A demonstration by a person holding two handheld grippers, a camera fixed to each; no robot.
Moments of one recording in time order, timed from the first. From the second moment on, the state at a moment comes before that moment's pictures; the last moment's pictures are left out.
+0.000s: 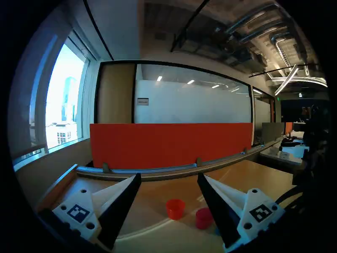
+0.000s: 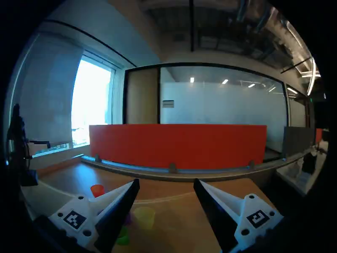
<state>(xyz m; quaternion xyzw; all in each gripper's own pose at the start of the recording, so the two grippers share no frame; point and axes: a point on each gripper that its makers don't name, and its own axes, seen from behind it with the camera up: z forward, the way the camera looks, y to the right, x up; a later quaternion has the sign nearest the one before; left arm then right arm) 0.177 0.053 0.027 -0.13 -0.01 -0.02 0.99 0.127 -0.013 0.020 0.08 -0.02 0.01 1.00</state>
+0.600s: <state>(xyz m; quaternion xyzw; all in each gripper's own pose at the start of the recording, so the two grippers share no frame) 0.174 0.118 0.013 -0.28 -0.02 -0.03 0.96 0.135 -0.078 0.007 0.25 -0.02 0.00 0.97</state>
